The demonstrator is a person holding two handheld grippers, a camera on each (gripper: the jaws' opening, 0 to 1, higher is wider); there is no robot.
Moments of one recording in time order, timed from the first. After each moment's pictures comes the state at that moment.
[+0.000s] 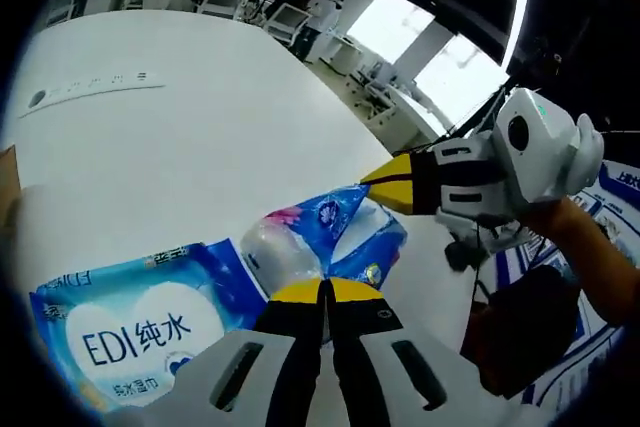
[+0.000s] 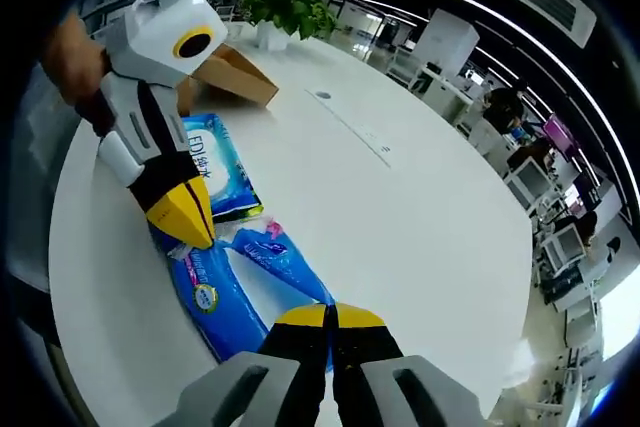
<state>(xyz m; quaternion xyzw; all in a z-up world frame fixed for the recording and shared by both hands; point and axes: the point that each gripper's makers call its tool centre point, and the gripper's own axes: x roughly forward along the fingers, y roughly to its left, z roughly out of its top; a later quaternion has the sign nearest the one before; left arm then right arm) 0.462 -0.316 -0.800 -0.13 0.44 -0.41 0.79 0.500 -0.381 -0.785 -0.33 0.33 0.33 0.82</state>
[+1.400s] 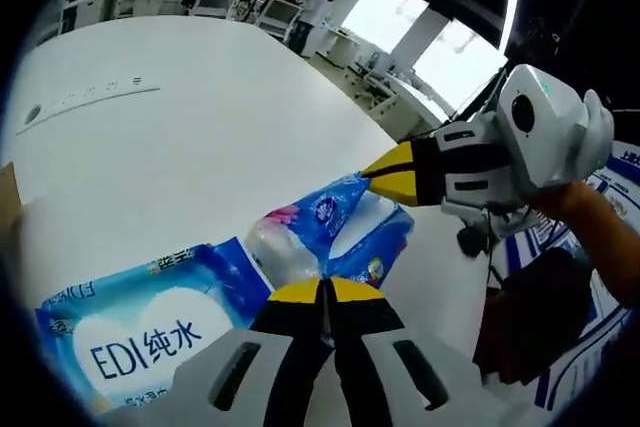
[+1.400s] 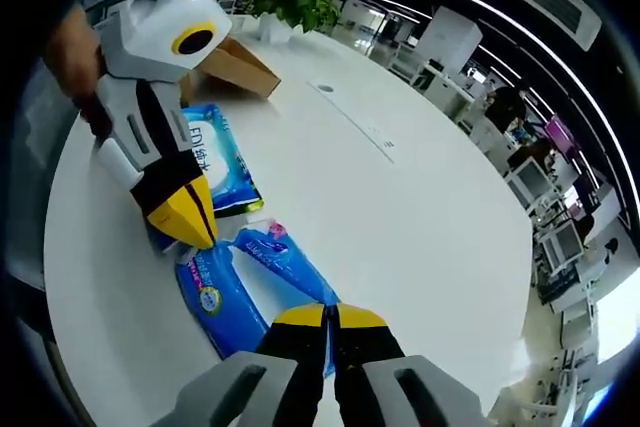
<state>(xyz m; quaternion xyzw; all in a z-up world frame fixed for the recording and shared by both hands) 0.462 -0.312 -0.810 -0.09 0.43 -0.42 0.79 0.499 -0.378 -0.791 -0.34 0.34 0.33 0.82</state>
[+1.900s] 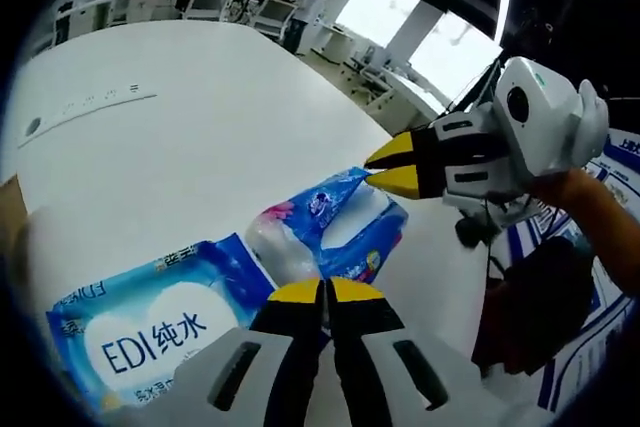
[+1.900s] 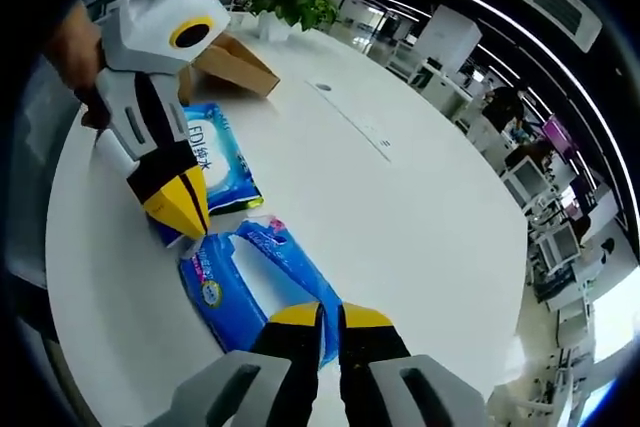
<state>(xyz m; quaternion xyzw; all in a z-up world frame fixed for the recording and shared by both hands) 0.455 -0.303 -0.803 -0.07 0.43 -0.43 0.79 0.493 -0.382 -0.782 -0.34 0.34 0.32 0.82</state>
